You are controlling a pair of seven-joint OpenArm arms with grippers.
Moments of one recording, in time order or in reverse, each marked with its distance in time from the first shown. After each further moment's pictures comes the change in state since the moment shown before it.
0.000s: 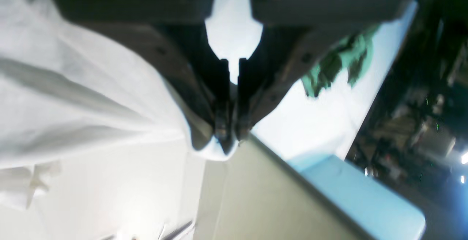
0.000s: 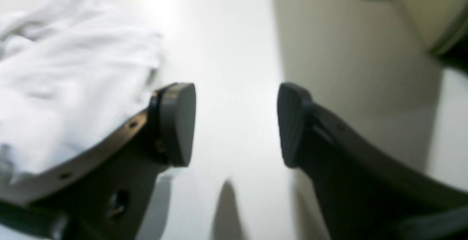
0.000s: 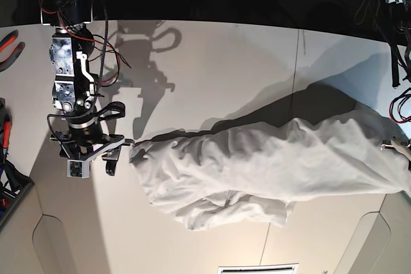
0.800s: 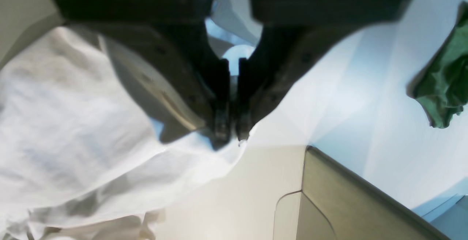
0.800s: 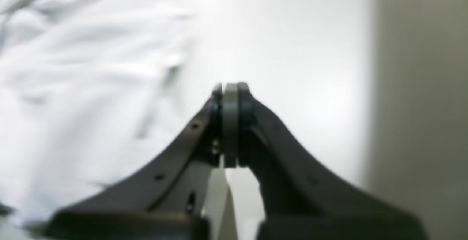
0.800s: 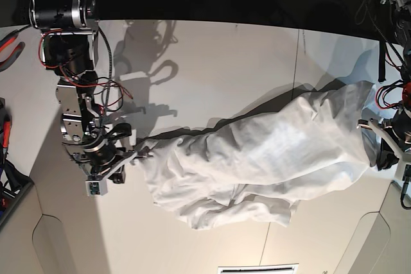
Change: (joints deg) left arm 0.0 1.2 0.5 -7.9 -14.5 -8.9 5.9; right arm 14.2 0.0 -0.1 -23.2 -2.5 10.3 4.1
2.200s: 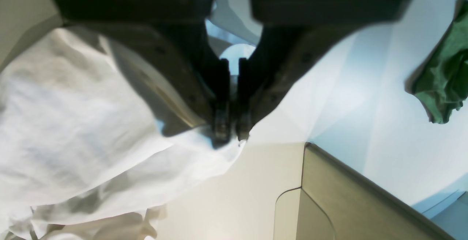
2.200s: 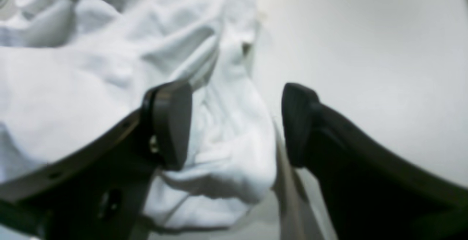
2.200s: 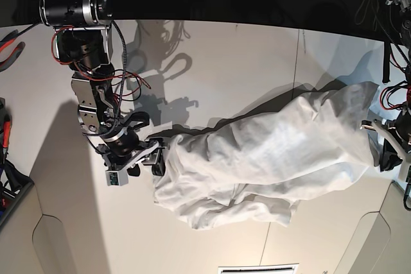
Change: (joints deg) left arm 0.1 -1.5 0.0 0.0 -2.1 -0.1 0.3; right arm -0.7 -4.6 0.0 -4.5 4.4 7.9 4.9
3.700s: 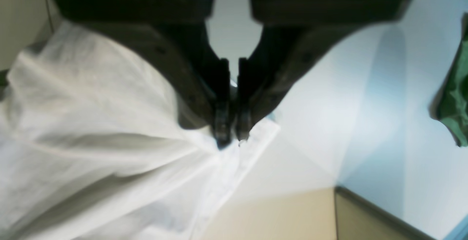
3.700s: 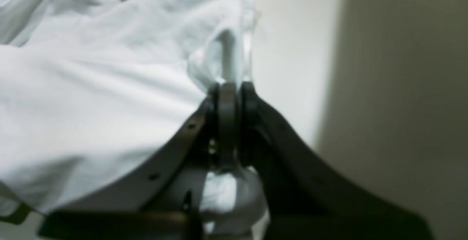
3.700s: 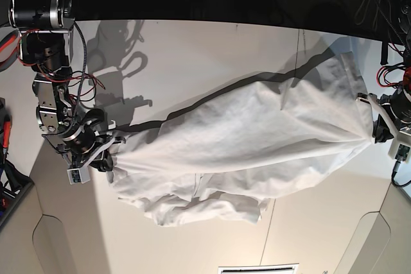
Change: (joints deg) left arm 5.7 -0.6 0.0 0.0 -0.3 -3.0 4.3; right arm 0.5 10.7 0.0 0.0 -3.0 3.6 -2.0
